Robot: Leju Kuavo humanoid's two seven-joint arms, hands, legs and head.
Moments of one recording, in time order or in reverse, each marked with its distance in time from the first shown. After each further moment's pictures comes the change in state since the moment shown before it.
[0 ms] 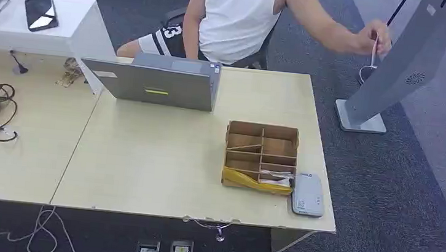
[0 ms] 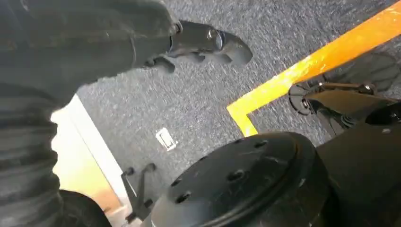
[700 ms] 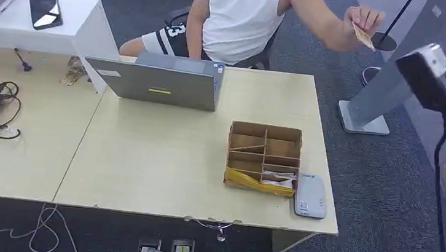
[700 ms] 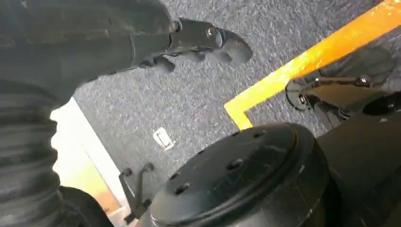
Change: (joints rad) left arm -0.003 -0.003 -0.056 0.000 0.029 0.000 -0.029; right arm -0.387 -0.136 1.031 -0.244 0.890 0.477 0.108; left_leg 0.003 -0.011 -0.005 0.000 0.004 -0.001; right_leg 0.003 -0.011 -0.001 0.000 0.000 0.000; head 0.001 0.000
